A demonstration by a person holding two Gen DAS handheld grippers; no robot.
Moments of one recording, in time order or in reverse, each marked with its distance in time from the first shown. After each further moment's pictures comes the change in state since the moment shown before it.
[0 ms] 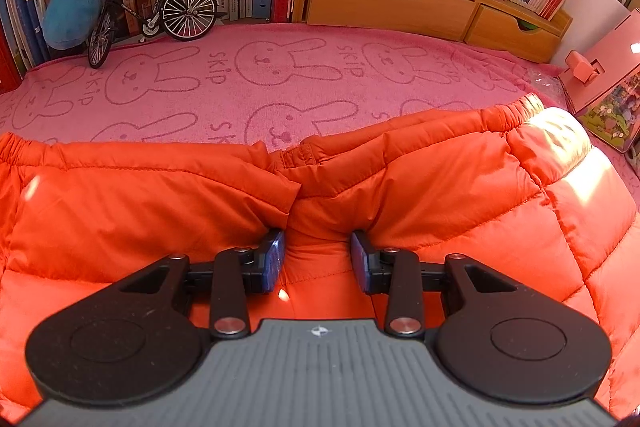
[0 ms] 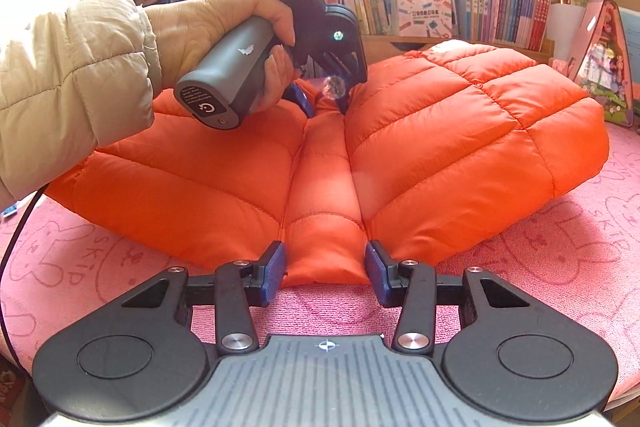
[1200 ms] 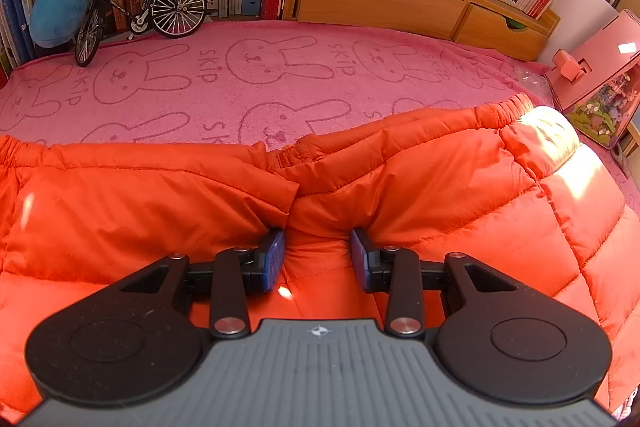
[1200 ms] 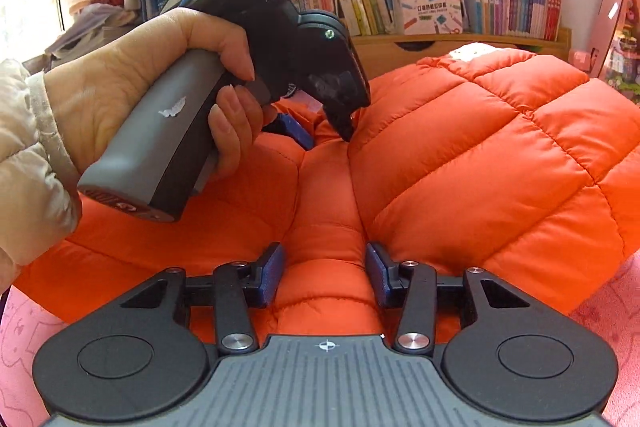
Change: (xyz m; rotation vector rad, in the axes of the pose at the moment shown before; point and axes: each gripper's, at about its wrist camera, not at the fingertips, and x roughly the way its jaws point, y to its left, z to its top) left arm 0.000 0.010 0.005 0.000 0.019 -0.061; right arm 0.050 -0.005 0.040 0.070 0.010 0.026
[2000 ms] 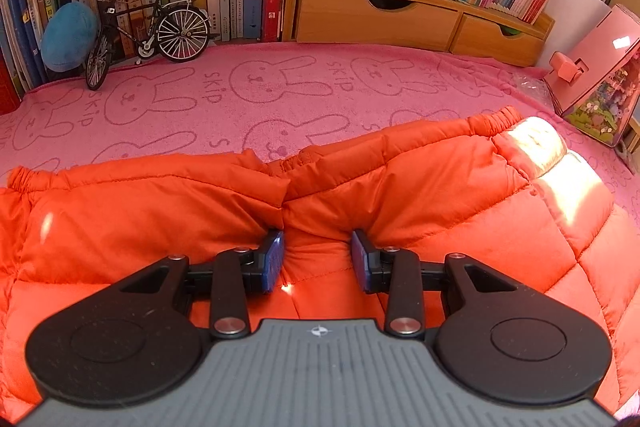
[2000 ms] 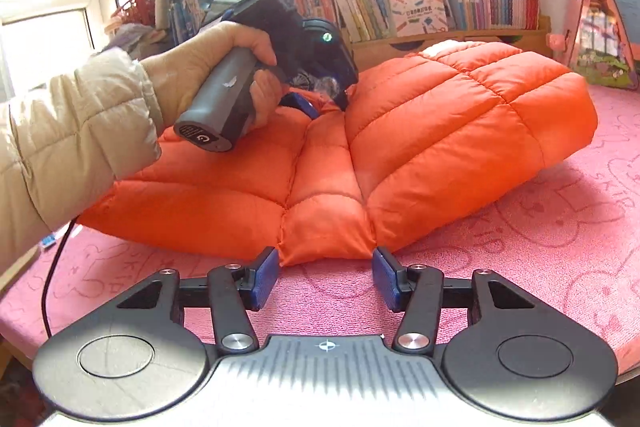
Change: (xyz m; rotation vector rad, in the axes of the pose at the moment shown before) left arm -0.020 -0.007 -0.010 0.021 -0.085 0.031; right arm -0.079 -0.032 -0.052 0.114 -0.071 0.076
